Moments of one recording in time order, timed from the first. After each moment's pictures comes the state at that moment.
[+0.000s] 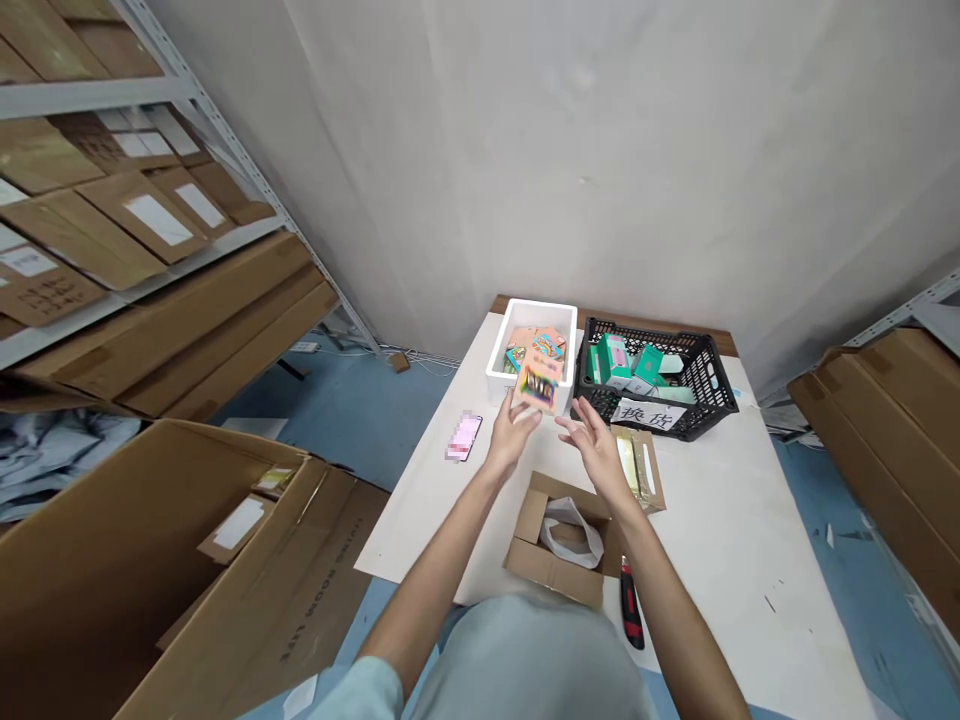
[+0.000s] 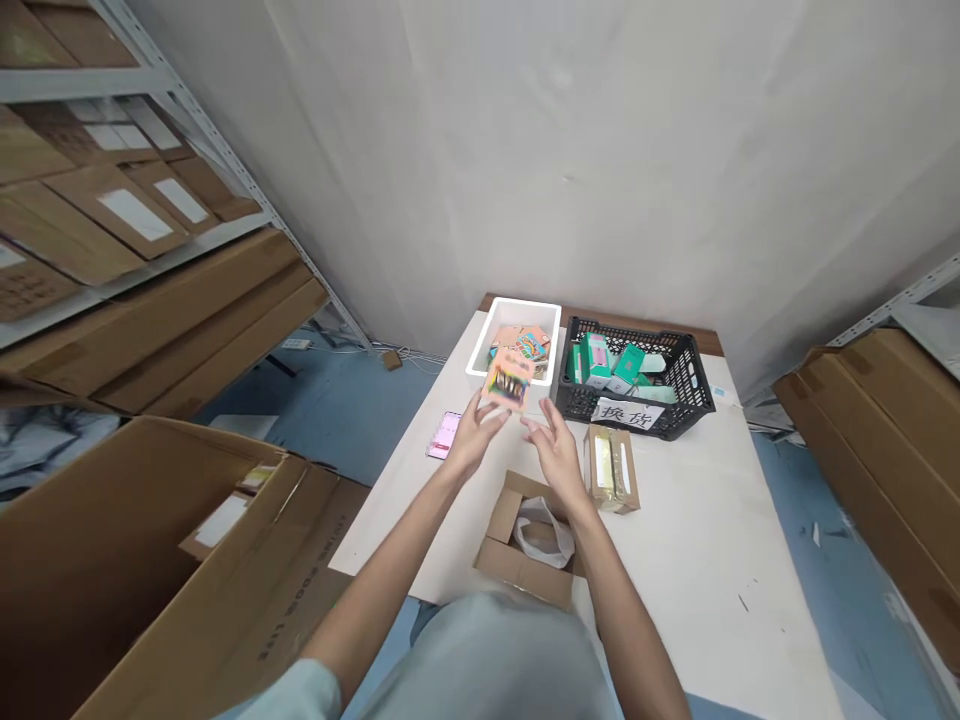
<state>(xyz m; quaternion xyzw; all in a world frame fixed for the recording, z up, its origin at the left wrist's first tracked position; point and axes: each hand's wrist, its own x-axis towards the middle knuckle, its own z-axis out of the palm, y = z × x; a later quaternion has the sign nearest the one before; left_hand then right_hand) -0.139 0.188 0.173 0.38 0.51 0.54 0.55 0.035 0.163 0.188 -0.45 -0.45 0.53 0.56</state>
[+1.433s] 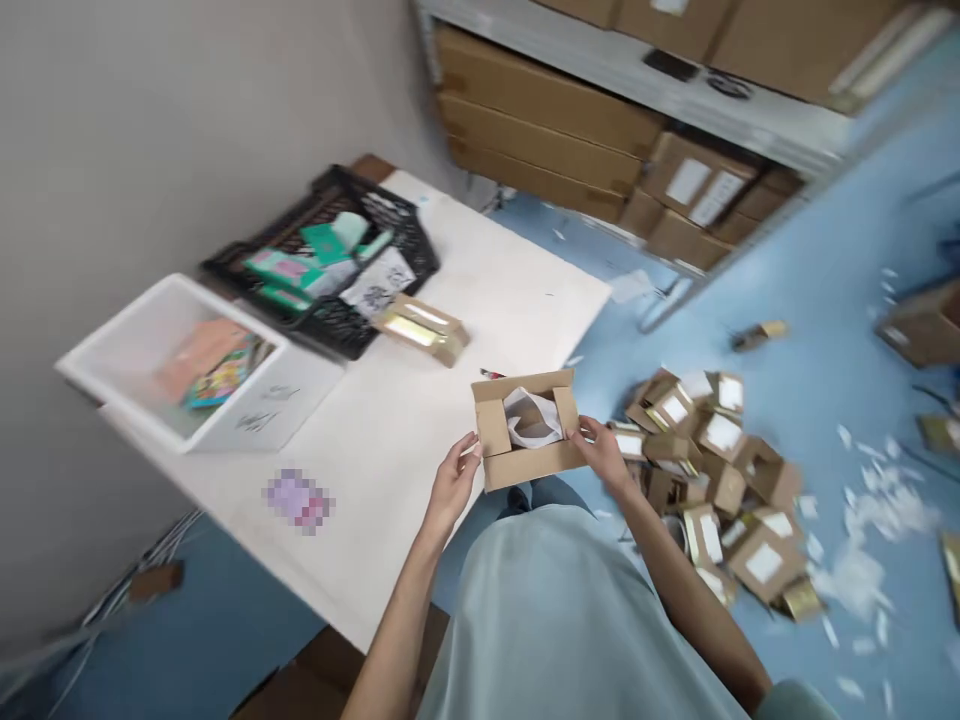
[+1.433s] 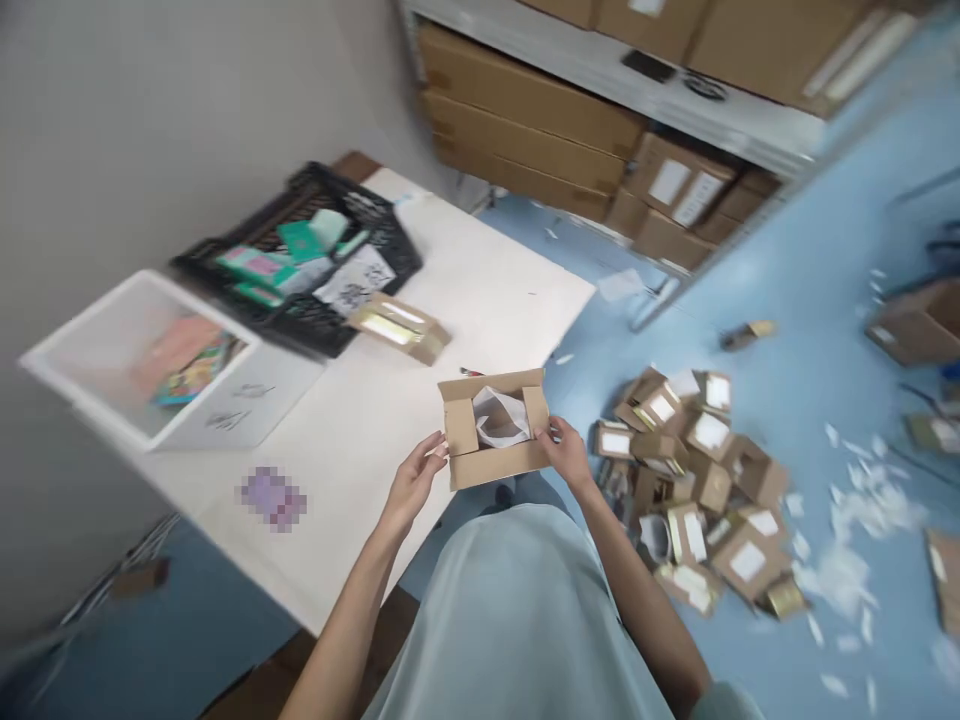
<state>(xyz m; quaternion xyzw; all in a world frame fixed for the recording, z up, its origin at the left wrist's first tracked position) -0.126 -0.002 0.074 0.65 0.37 0.03 0.67 0.051 -0.261 0.040 -0.81 -0.03 0.26 0.52</state>
